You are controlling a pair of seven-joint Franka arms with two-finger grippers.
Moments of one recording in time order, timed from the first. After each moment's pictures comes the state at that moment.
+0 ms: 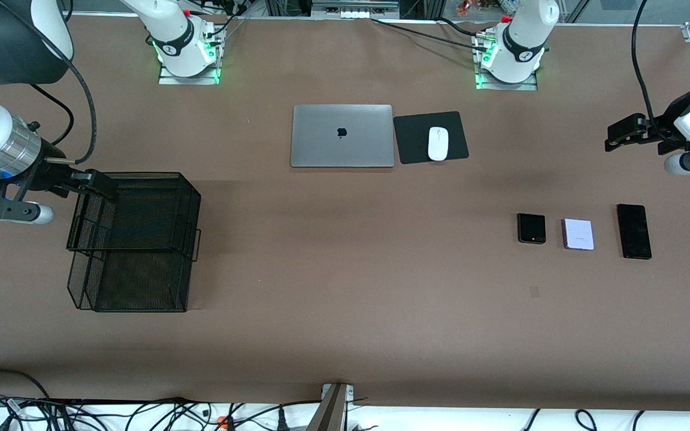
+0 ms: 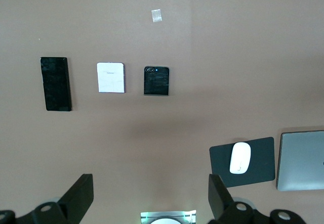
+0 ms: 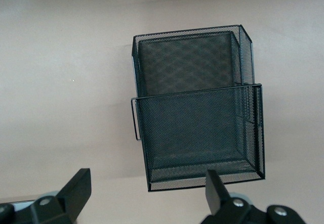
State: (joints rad) left arm 0.06 0.10 -0.08 -1.48 0.00 1.42 0.02; right arm 0.09 0.23 0.04 -1.43 -0.02 1.67 0.24
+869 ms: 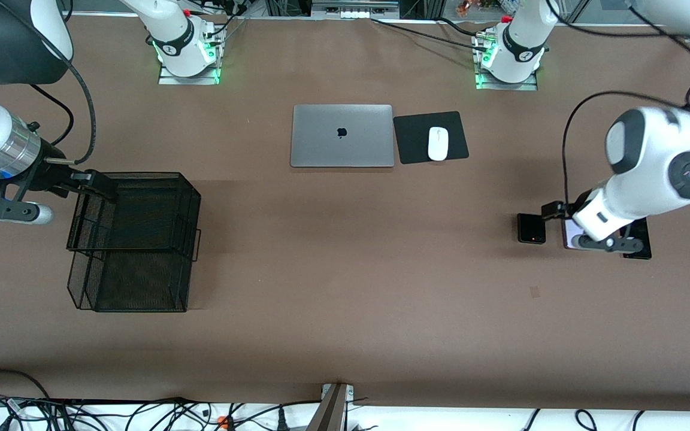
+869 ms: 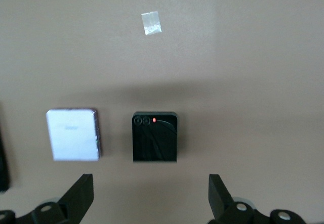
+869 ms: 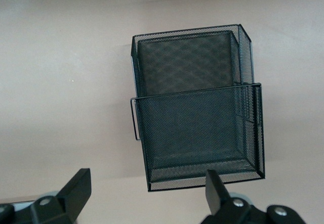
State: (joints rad) left arm 0.07 0.34 -0.08 -1.88 0.03 2.09 0.05; right arm 0.08 0.23 0.04 -1.44 -0.02 1.67 0.24
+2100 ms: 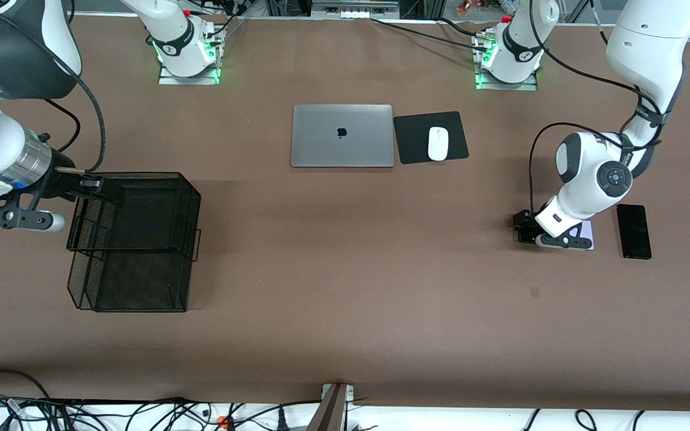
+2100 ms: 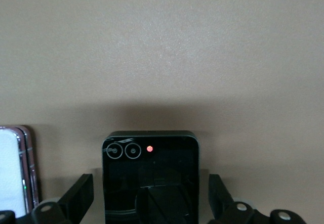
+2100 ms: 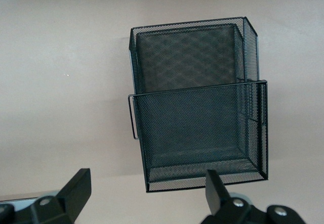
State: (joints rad) left arm 0.09 0.47 -0.08 -2.17 0.03 2.63 0.07; right arm 0.09 0.26 0.04 -1.44 -0.02 1.67 0.23
